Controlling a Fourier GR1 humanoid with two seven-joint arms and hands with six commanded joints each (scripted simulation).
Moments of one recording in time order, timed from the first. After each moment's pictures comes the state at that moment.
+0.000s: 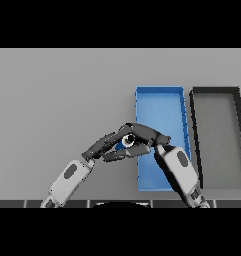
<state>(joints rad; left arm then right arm) -0.28 0.13 -0.53 -1.55 0.08 -0.22 -0.02 -0.43 -0.11 0.32 -1.72 -0.39 0.61 0.15</state>
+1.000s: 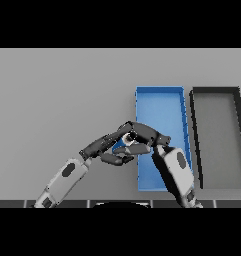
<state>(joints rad) -0.32 0.20 -0.56 -1.53 -0.03 -0.27 0.00 -0.42 -0.03 0.27 -1.75 -0.41 0.62 0.20</state>
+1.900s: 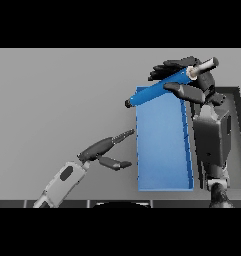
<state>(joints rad) -0.27 0.22 -0.57 -1.56 -0.03 -0.27 0.03 -0.85 -0.35 -0.08 -1.62 -1.01 0.24 0.39</state>
